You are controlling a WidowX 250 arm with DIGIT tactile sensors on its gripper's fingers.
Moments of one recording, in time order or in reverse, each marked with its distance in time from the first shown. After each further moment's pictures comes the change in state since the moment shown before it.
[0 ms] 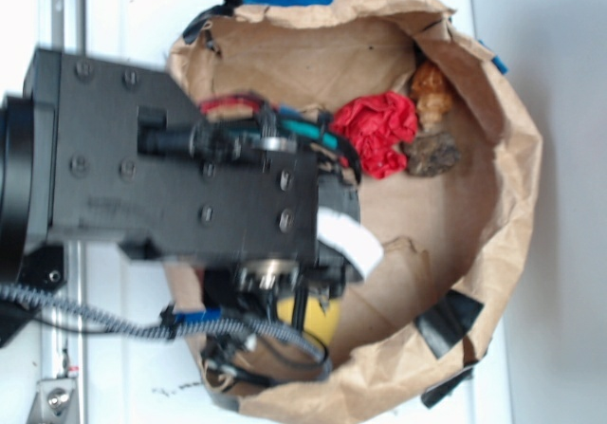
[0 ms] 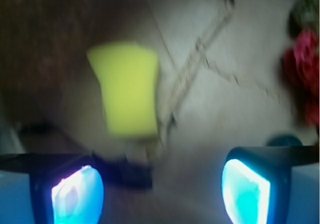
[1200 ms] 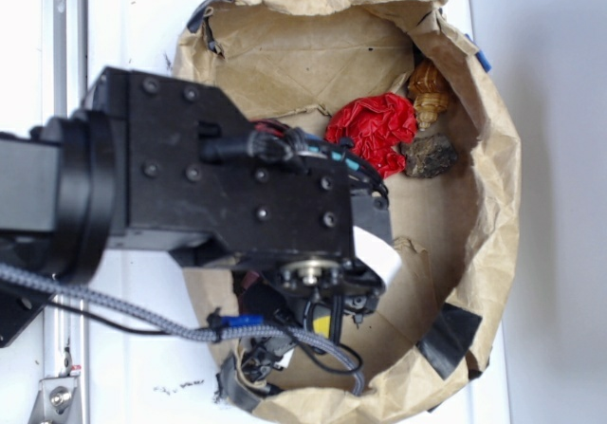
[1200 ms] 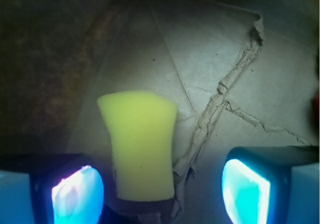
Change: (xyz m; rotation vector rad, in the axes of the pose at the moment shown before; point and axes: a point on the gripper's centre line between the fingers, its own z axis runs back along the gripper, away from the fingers) arm 0.016 0.001 -0.008 -0.068 -0.038 0.014
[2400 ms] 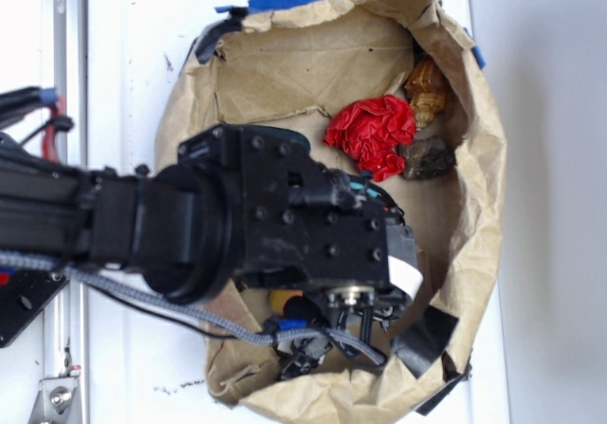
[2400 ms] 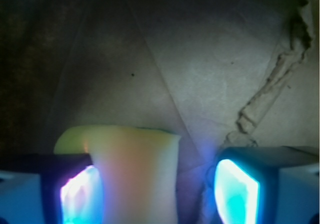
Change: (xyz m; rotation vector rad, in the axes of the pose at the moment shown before) arm 0.016 0.003 -0.047 0.022 0.024 0.013
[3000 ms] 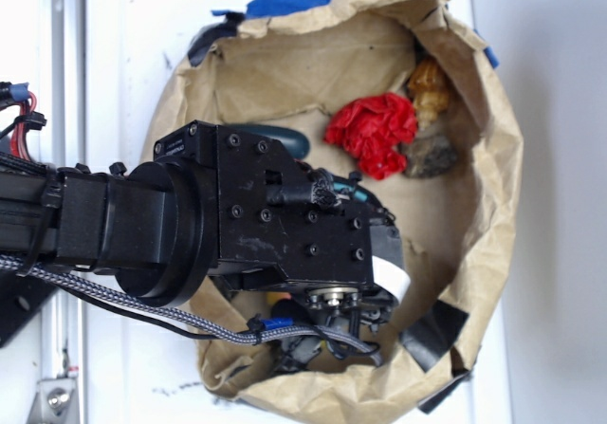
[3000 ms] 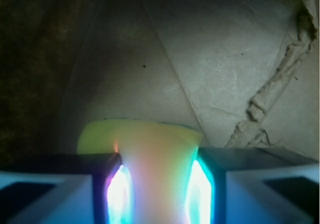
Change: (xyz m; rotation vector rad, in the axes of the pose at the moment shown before) arm -0.007 -0.004 0.003 -0.008 -0.010 -0.011
